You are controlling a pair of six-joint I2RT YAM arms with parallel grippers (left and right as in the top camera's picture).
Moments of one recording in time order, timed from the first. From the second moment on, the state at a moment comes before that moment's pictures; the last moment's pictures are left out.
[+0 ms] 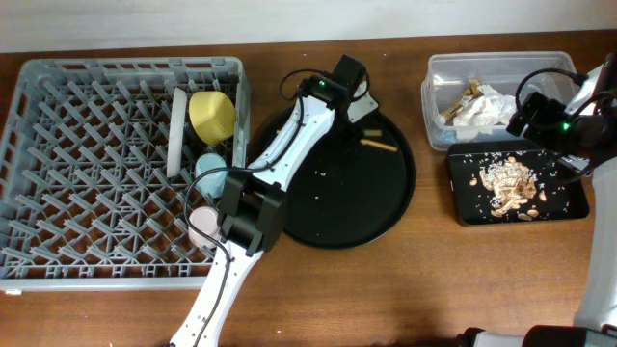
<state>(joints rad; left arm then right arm) -0.56 2.73 2.59 -1.16 0.09 0.37 -0.35 1.50 1.60 -1.13 -0.11 0.26</state>
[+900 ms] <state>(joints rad) -0.54 2.90 3.03 -1.68 0.10 0.46 -0.35 1.50 1.60 -1.13 -0.10 0.26</state>
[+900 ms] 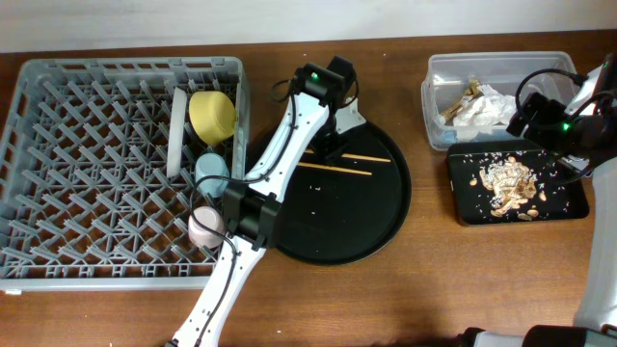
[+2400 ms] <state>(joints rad) -0.52 2.95 3.12 -1.64 0.10 0.48 -0.35 1.50 1.60 -1.13 -0.10 0.26</state>
